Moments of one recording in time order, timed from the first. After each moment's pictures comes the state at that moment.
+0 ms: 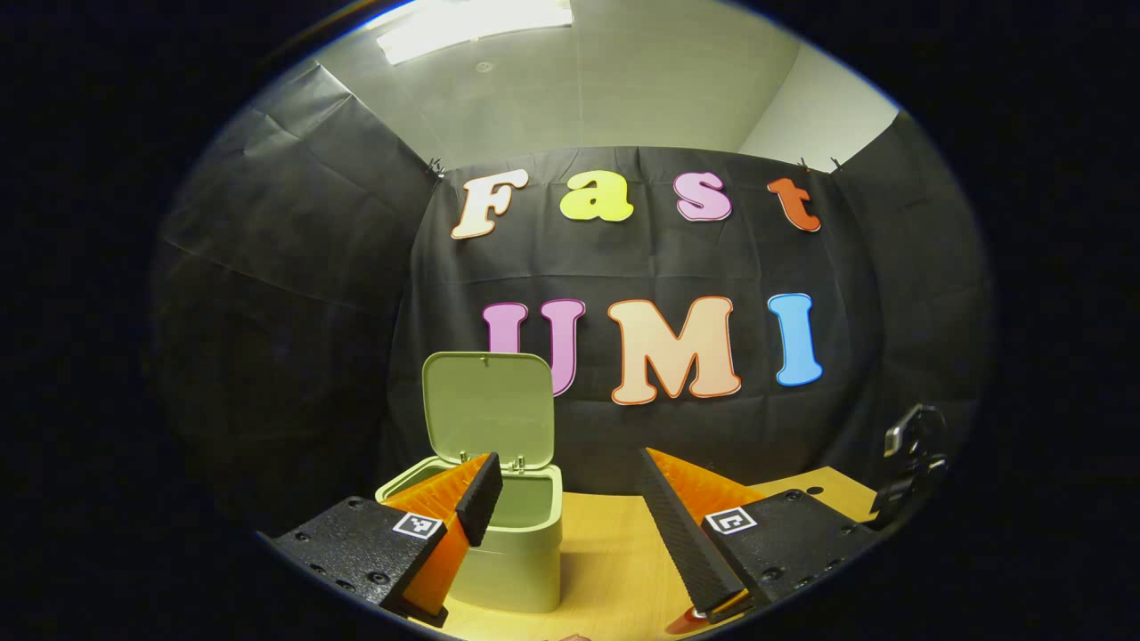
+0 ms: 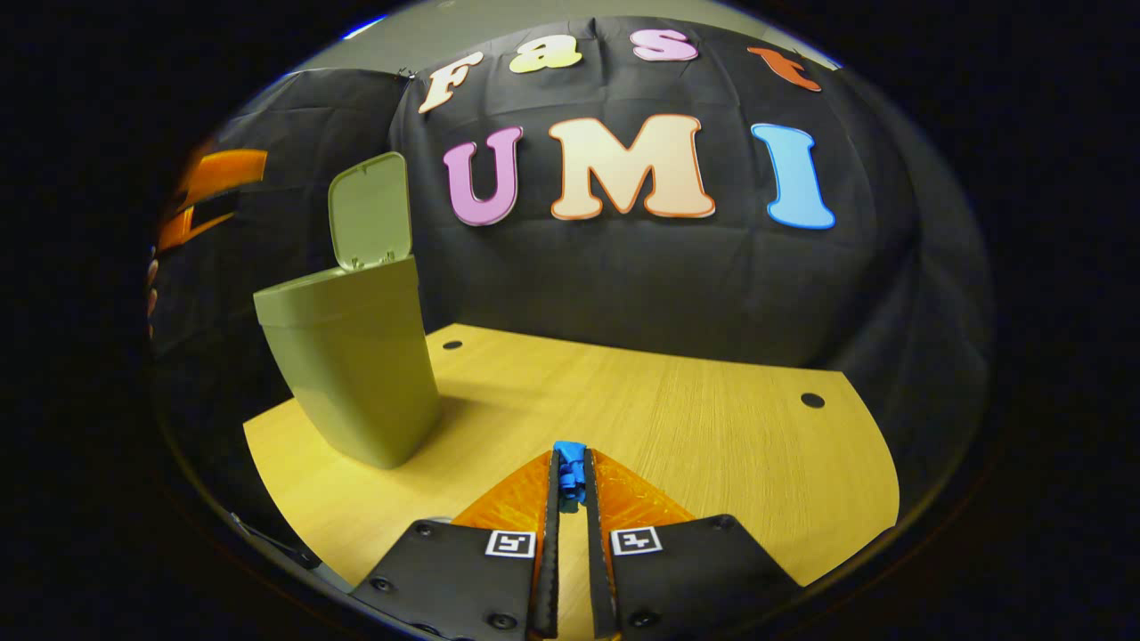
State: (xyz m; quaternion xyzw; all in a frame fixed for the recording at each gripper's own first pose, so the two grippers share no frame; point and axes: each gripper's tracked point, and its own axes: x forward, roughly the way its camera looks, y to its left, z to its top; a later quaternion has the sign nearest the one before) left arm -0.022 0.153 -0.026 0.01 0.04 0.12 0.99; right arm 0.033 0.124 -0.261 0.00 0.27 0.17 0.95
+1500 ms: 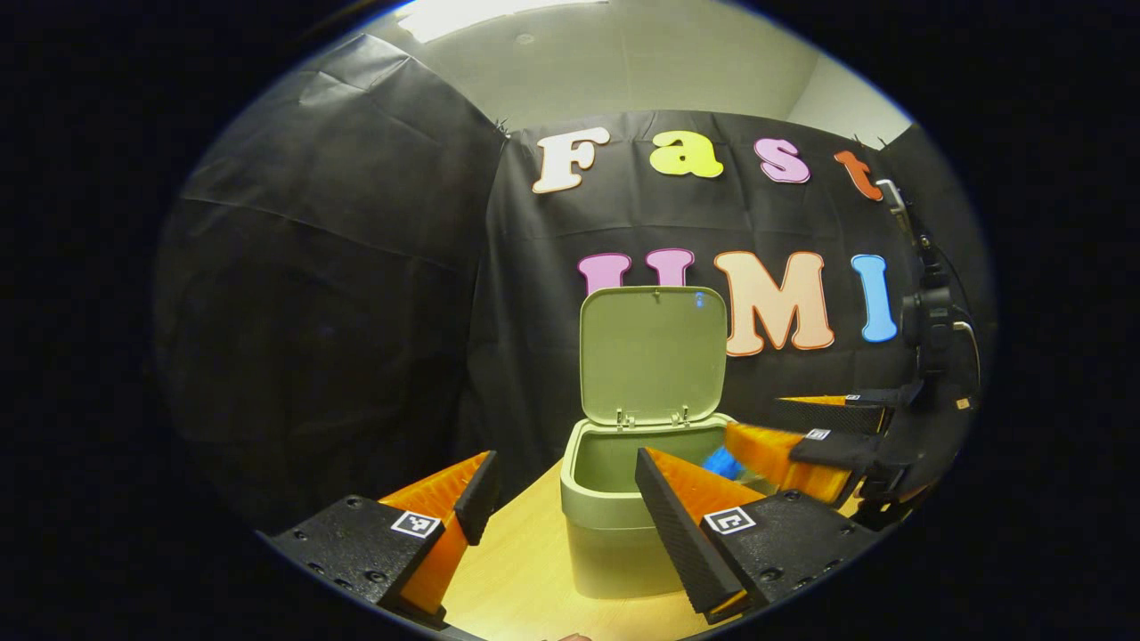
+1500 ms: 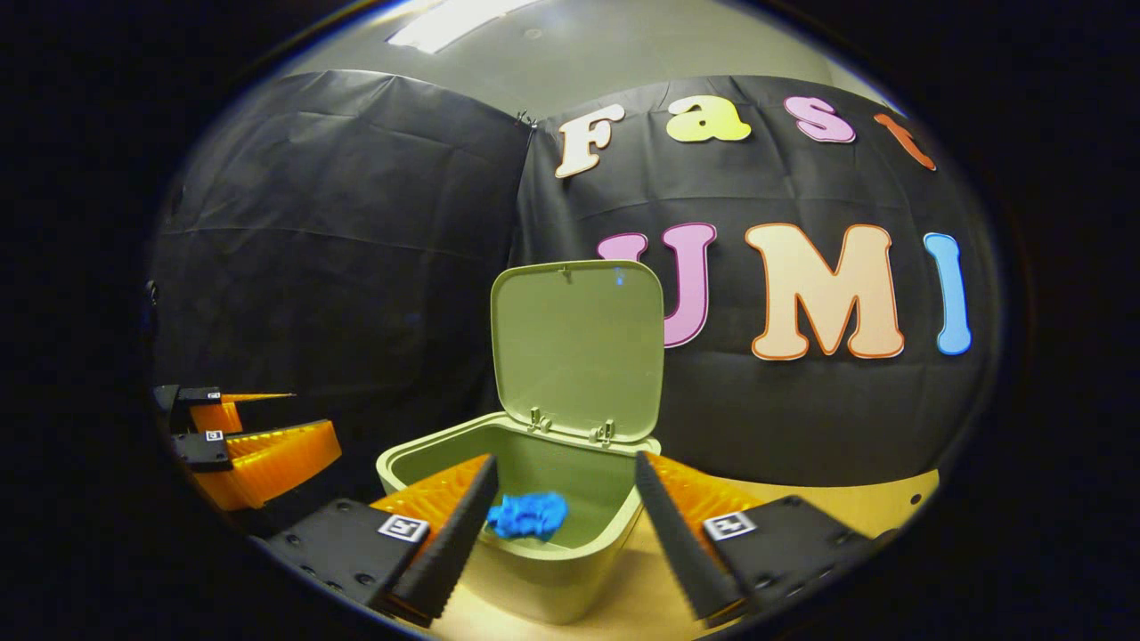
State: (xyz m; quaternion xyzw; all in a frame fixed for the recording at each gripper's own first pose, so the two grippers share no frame) left arm -0.061 0.332 -0.083 0.02 0.09 0.18 0.98; right arm 0.081 0.428 -0.151 0.02 0.13 0.31 0.94
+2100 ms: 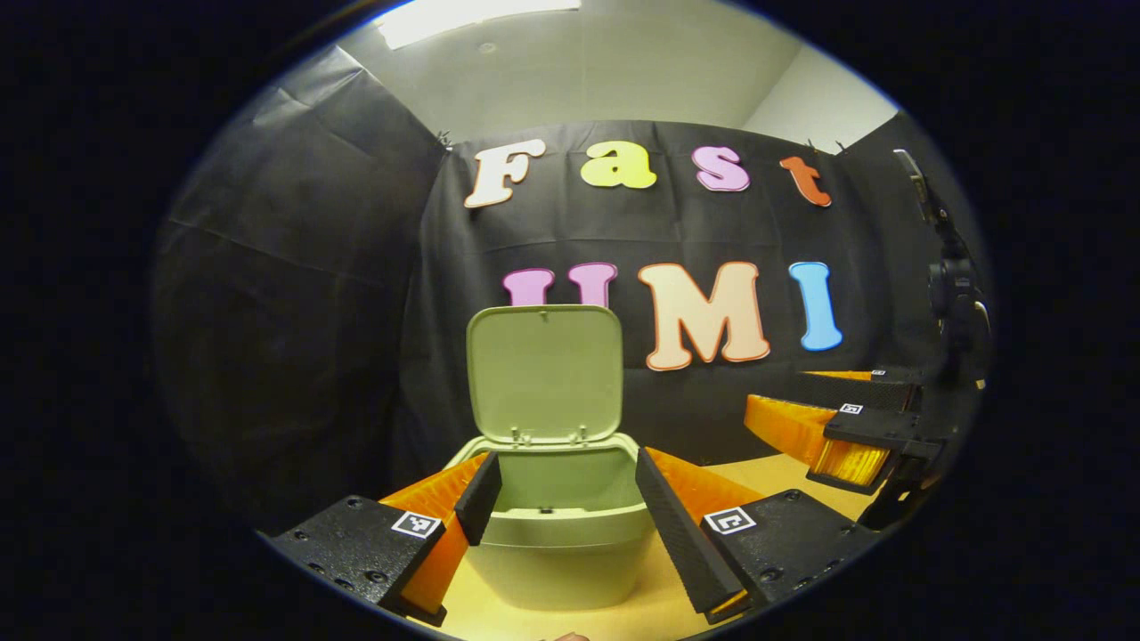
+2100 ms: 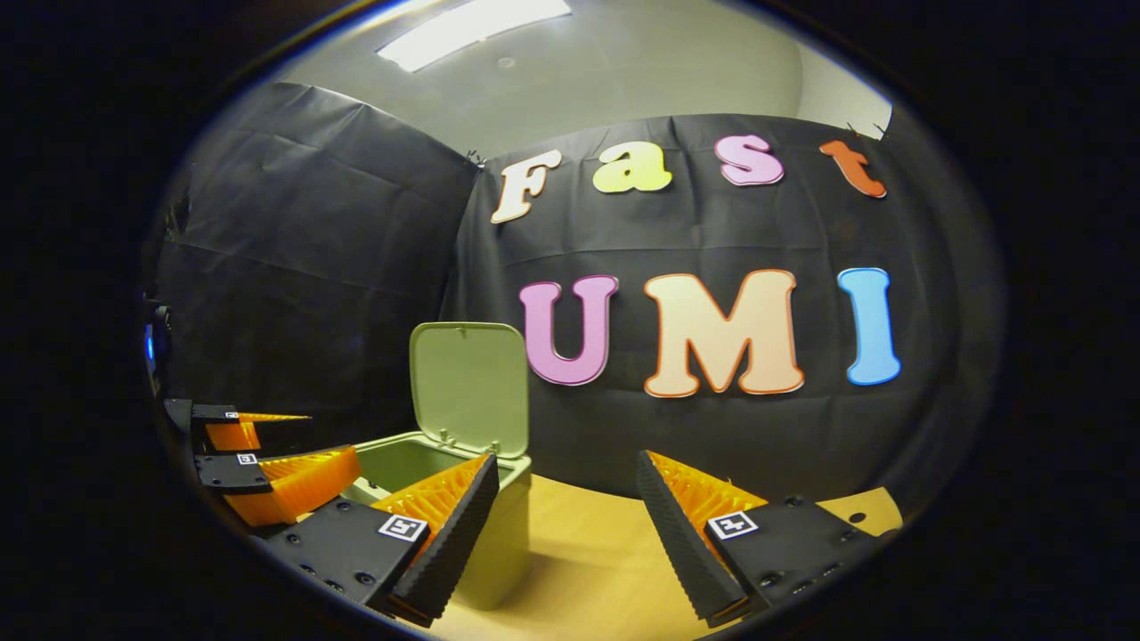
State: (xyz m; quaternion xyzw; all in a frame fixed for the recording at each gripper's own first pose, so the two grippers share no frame) left arm -0.016 0.211 -0.075 0.02 0.07 0.08 0.99; right arm 0.086 0.264 -0.099 0.01 0.07 0.20 0.98
